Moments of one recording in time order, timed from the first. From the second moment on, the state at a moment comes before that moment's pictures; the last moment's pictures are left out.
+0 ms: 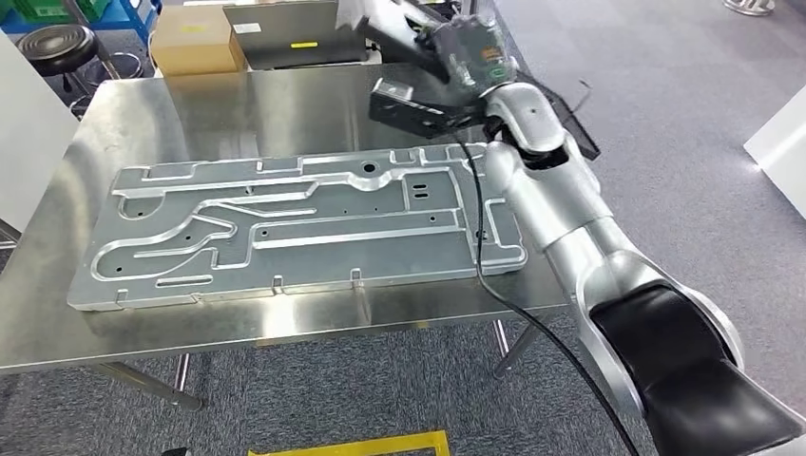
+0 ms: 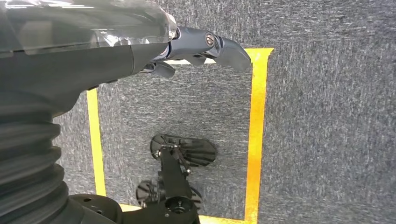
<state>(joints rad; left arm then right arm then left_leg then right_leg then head) -0.17 -0.04 1.22 -0.23 -1.09 -0.01 -0.33 -1.17 0.00 0.47 -0.77 1.17 -0.16 -0.06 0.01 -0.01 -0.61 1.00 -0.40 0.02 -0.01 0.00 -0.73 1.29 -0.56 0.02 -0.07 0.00</state>
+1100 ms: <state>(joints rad) -0.17 -0.09 1.18 -0.22 -1.09 0.01 -0.39 -1.02 0.25 0.73 -0.27 1.33 -0.06 -0.01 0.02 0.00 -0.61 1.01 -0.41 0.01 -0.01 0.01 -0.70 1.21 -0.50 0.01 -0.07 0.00</state>
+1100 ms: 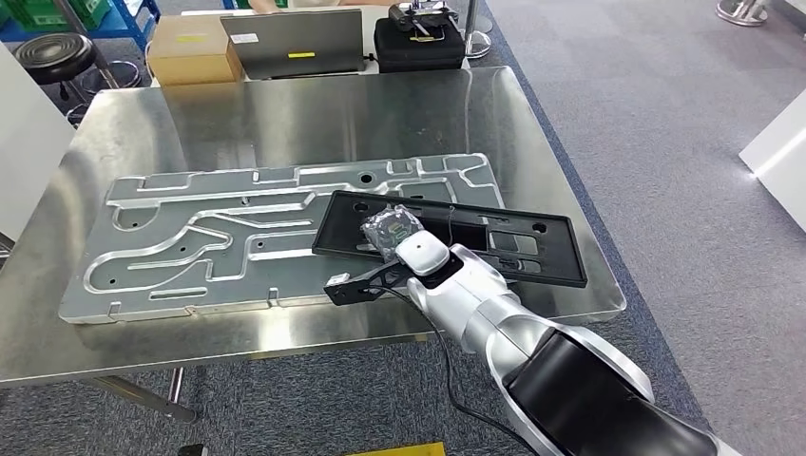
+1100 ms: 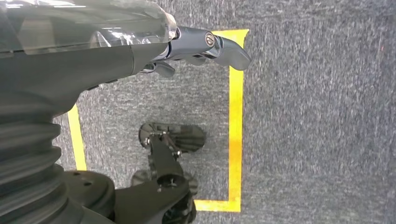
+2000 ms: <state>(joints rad) -0.16 -0.10 1.17 -0.22 -1.11 0.01 -0.38 -0.96 0.23 0.49 -0.46 0.86 -0.44 -0.50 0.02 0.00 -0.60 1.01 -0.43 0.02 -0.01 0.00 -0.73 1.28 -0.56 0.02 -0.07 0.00</state>
